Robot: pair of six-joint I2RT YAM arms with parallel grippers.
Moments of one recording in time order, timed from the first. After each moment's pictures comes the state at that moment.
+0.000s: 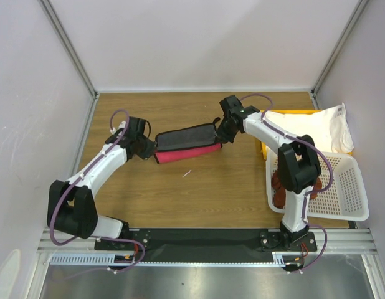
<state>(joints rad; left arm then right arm) -0.27 1.38 0.98 -0.57 -0.10 -1.14 0.49 1.94 1.57 -0.71 -0.05 0.96</state>
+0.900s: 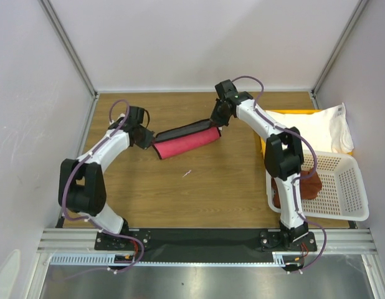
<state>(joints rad) -0.19 1.58 1.13 -0.55 -0.10 -1.14 0.46 2.19 1.98 -0.77 -0.06 0.77</state>
